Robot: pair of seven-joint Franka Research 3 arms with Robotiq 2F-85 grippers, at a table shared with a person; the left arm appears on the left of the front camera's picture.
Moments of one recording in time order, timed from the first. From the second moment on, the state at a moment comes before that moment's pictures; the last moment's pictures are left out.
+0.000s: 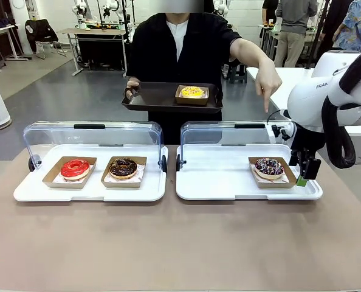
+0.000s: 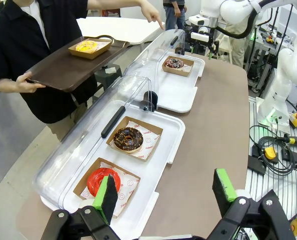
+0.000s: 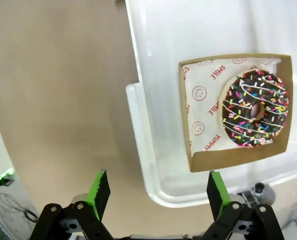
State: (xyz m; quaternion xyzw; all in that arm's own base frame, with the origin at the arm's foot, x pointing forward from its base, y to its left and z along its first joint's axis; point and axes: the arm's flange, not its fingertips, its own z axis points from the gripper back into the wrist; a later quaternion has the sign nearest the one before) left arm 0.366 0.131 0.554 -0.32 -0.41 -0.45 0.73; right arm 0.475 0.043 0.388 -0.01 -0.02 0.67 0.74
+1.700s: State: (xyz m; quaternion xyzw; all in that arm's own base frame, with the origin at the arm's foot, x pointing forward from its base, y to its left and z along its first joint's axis) left arm 0.366 0.131 0.554 -0.32 -0.41 -0.45 0.73; right arm 0.511 0.039 0.351 0.01 -0.04 0.69 0.72
